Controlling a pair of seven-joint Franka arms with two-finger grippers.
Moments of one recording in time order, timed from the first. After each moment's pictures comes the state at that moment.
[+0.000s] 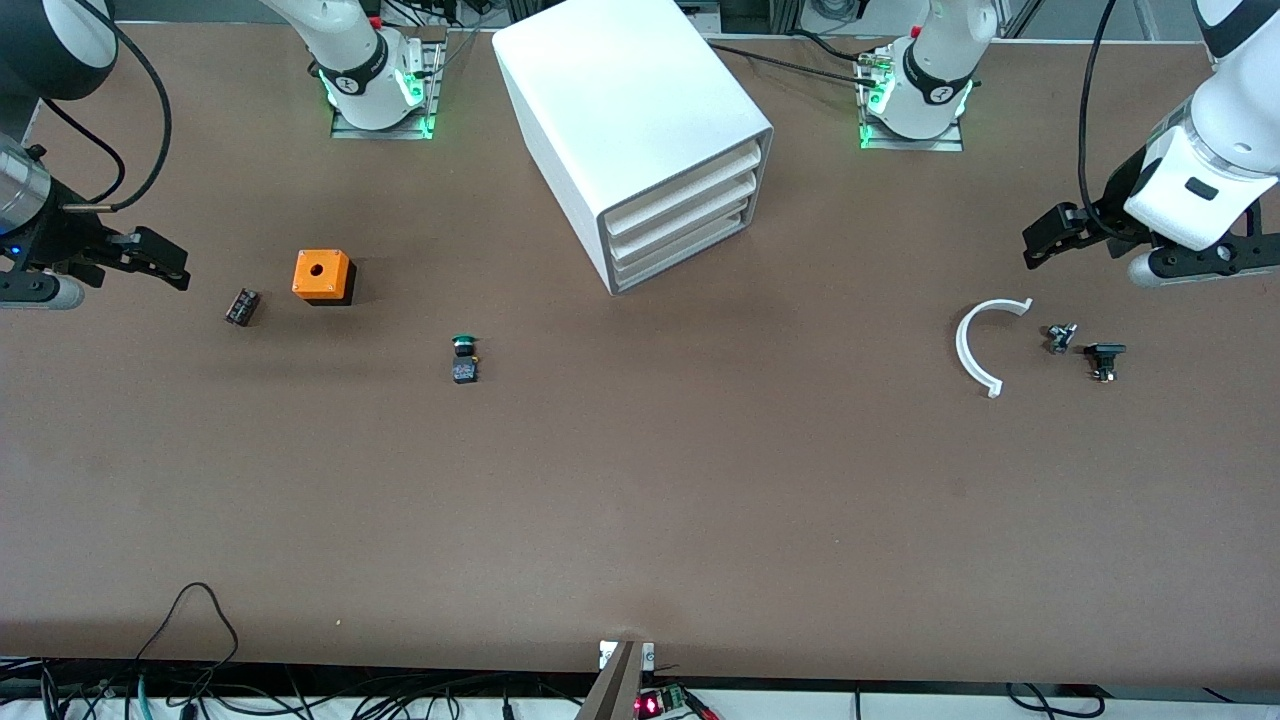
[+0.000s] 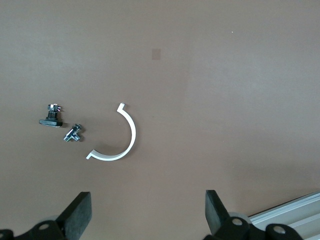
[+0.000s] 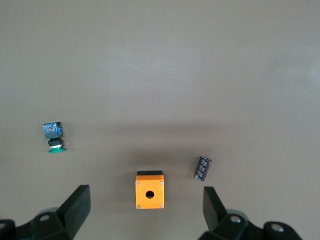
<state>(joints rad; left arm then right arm) 0.15 -0.03 -0.24 -1.70 0.00 1.64 -0.25 0.13 0.02 -0.15 -1.73 -0.06 1.76 0.00</state>
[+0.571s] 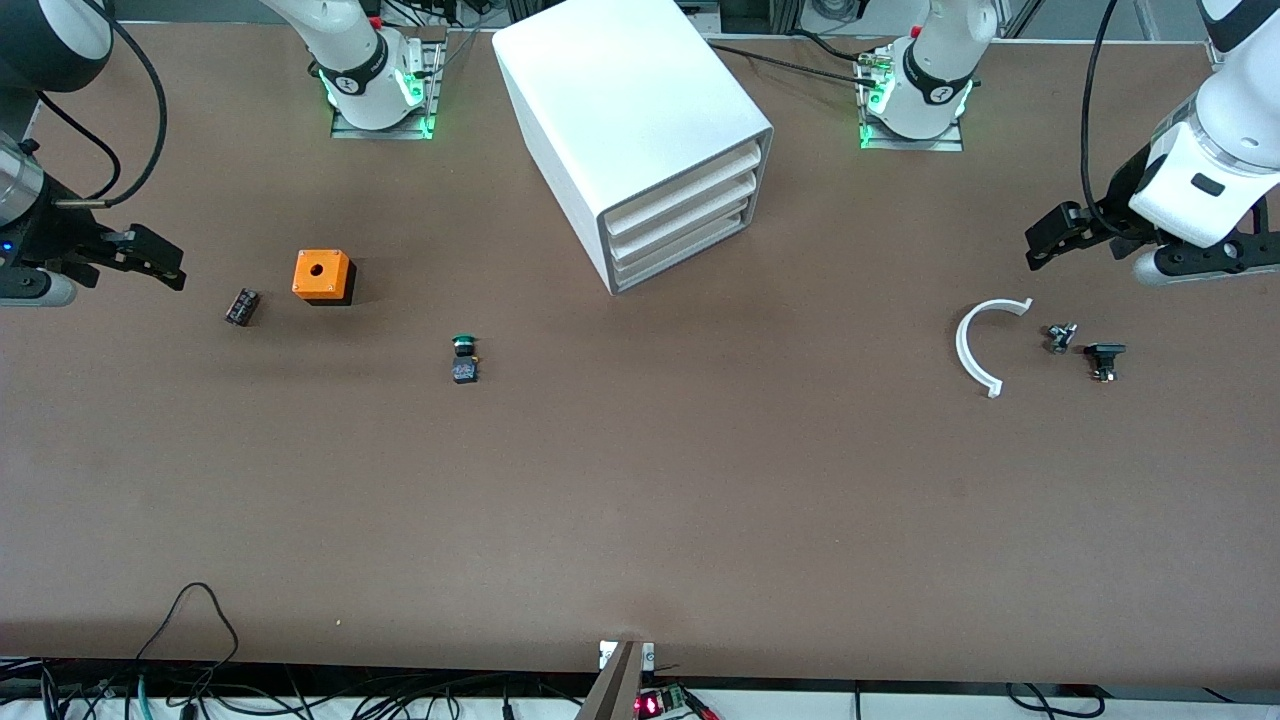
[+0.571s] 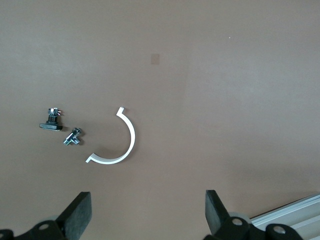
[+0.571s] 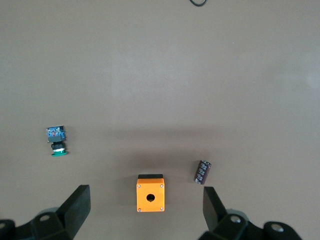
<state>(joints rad) 0.15 -0.03 -0.24 -1.69 0.00 1.65 -0.25 0.13 0.02 -0.14 -1.70 -0.06 1.76 0.00</state>
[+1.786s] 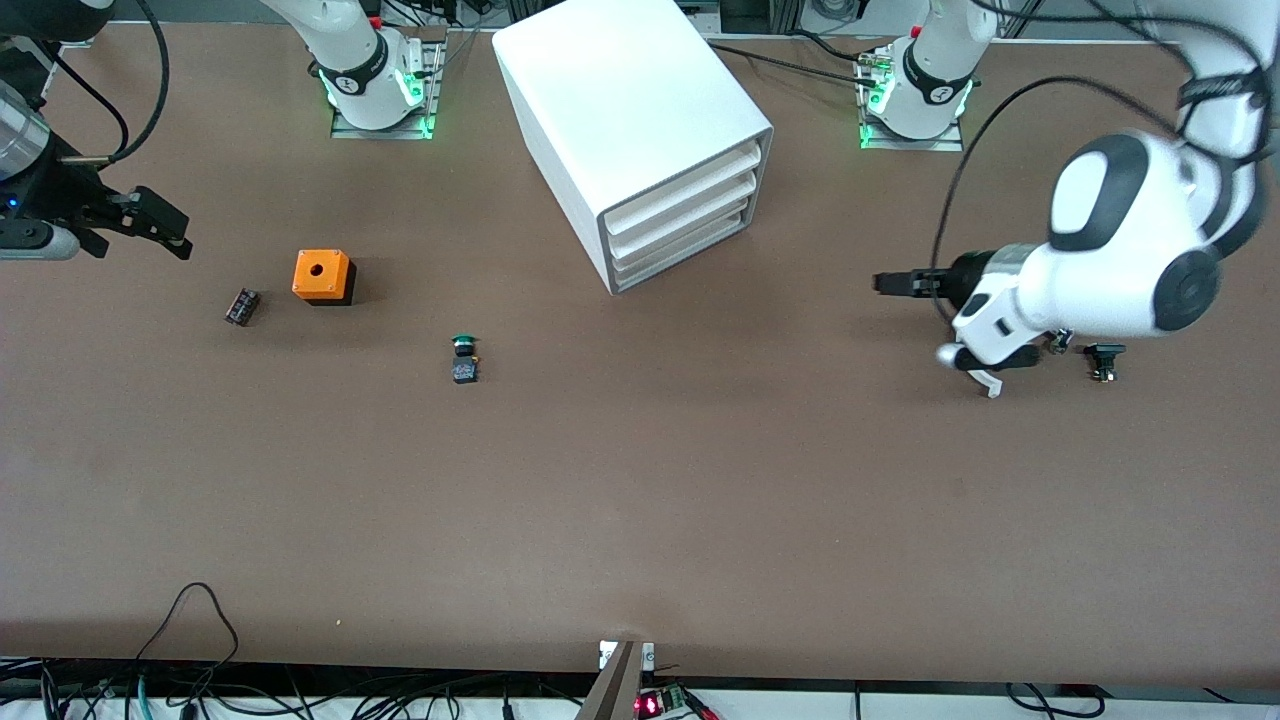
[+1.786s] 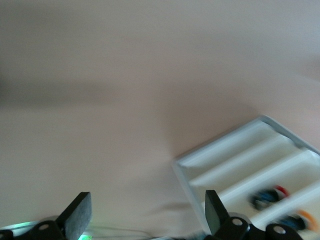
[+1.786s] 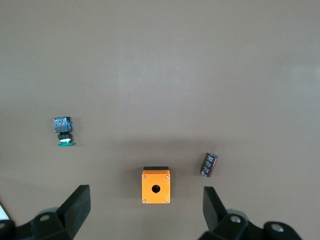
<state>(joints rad) 0.14 0.30 -0.31 -1.83 -0.45 1.67 -0.14 0.13 -0.11 -0.15 -1.88 -0.05 1.81 0.00</state>
